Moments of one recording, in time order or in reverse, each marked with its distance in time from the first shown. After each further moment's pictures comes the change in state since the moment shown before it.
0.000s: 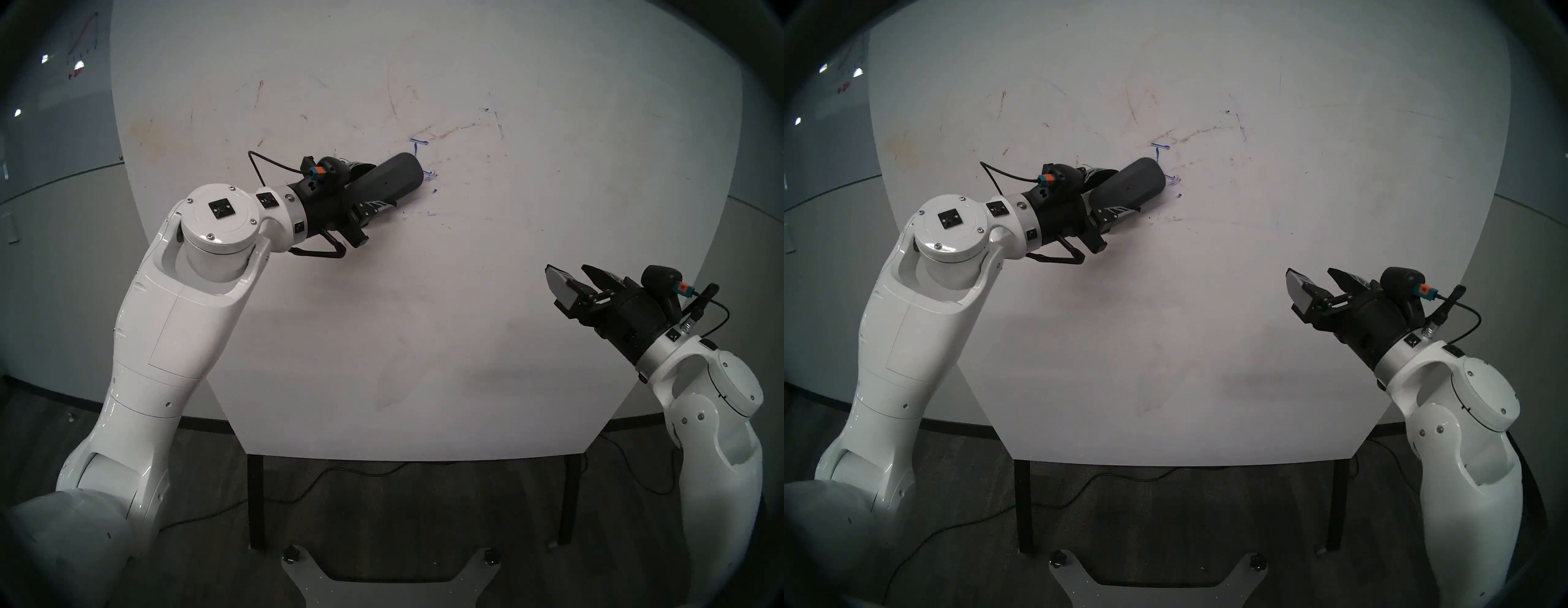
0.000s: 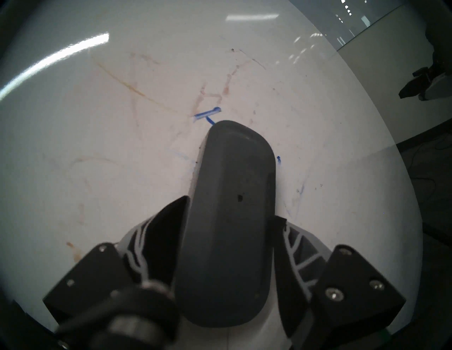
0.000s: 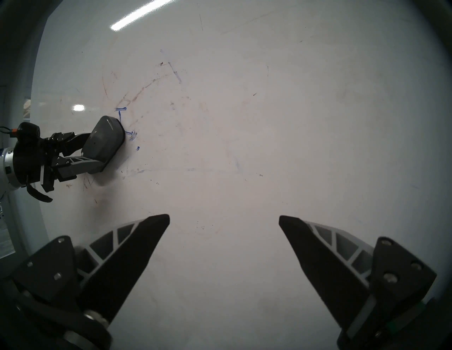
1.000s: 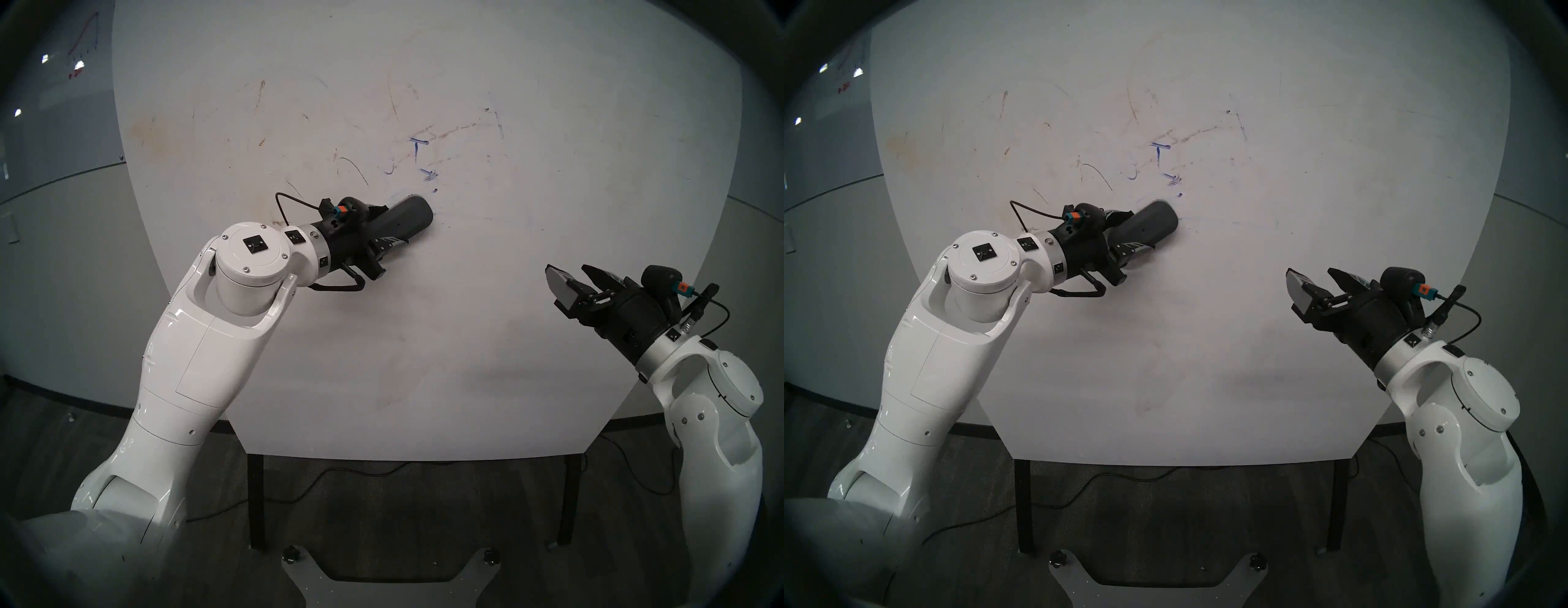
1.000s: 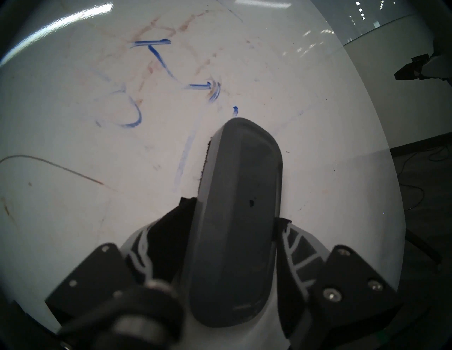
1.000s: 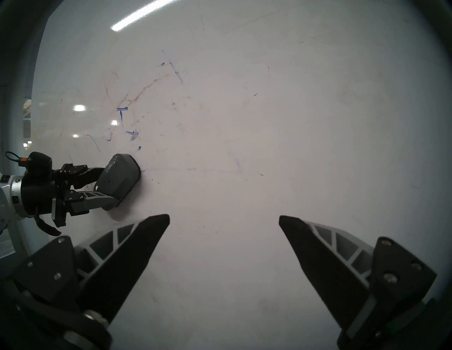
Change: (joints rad) left arm 0.058 -0.063 0.024 0.017 0.018 0.055 0.033; right arm 0.001 -0.001 0.000 0.000 -0.002 0.001 0.000
